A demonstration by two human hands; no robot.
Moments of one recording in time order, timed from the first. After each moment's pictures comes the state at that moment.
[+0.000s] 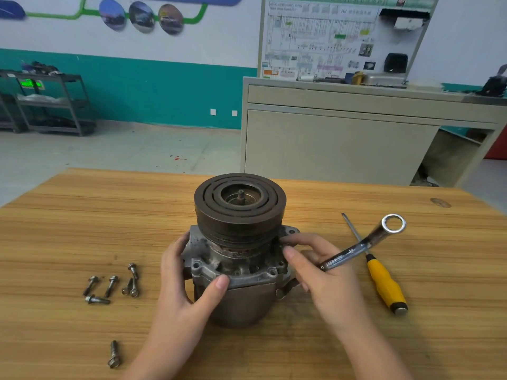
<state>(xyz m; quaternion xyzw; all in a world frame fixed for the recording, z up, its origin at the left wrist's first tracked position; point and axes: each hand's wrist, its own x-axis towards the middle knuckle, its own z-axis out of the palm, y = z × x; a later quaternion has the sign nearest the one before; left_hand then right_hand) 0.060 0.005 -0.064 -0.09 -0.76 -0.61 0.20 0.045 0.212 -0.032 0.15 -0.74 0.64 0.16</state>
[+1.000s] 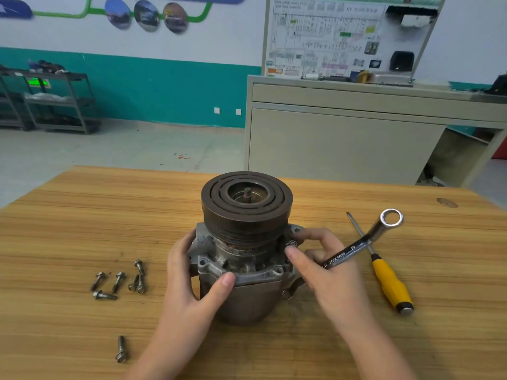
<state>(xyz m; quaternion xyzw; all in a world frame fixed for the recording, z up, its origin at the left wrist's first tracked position) 0.062 0.006 -0.063 -0.09 -0.76 -0.61 0.20 0.048 0.210 -0.028 0.13 -0.74 0.64 0.15</state>
